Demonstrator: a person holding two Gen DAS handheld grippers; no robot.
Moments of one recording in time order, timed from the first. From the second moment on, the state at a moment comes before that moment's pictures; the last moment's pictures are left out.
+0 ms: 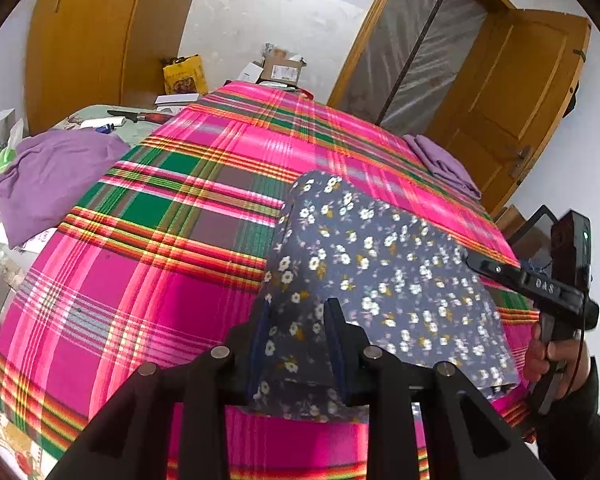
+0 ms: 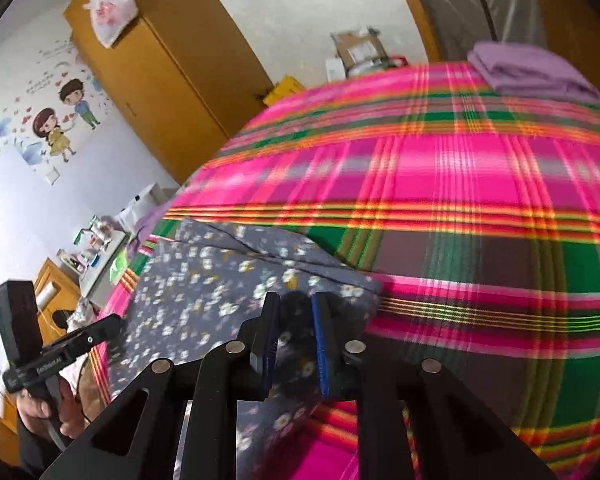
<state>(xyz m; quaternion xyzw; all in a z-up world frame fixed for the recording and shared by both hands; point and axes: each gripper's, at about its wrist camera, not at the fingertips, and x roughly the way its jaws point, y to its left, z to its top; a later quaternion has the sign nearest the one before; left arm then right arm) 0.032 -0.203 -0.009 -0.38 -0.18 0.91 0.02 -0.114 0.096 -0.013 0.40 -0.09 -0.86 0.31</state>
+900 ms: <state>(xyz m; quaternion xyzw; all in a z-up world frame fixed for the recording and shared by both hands) 0.053 -0.137 -0.025 -0.37 -0.12 0.92 0.06 -0.034 0.073 -0.025 0.36 0.04 -0.87 0.32</state>
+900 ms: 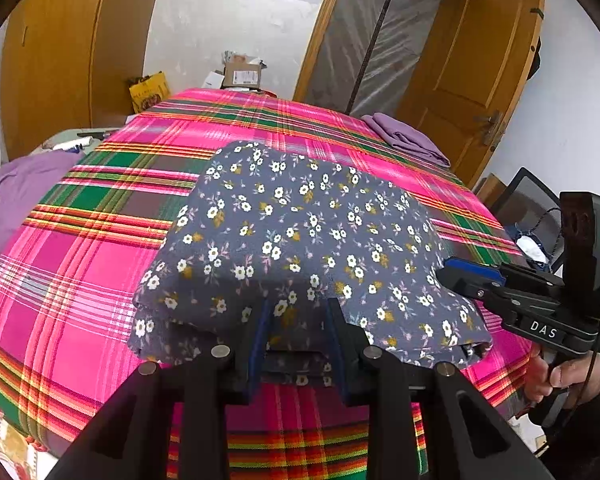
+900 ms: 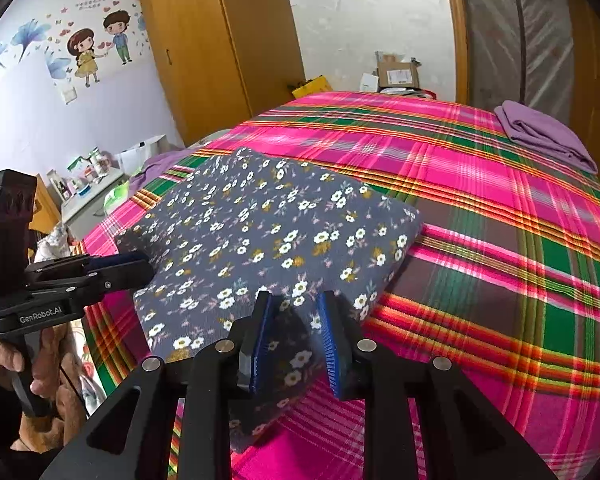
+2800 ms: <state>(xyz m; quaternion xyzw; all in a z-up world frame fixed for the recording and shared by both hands) 0.012 -0.141 0.013 -0.36 -0.11 0.92 0.07 -0.099 0.039 0.004 0.37 0.07 -0.85 0.38</state>
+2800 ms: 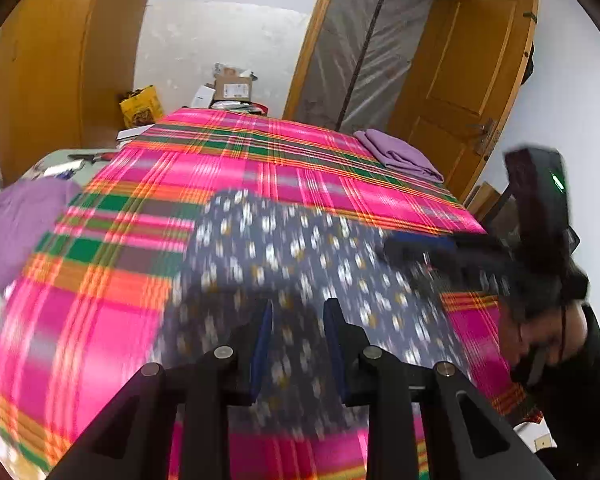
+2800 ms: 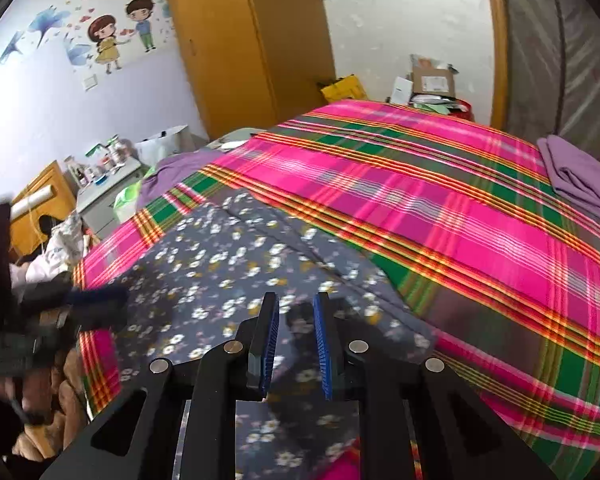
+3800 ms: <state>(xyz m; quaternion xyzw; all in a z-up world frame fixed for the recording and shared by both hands) -0.074 -0.161 0.006 -0.40 -0.11 0.91 0.04 -0.120 -0.006 0.005 0.38 0.12 -0.85 0.35</state>
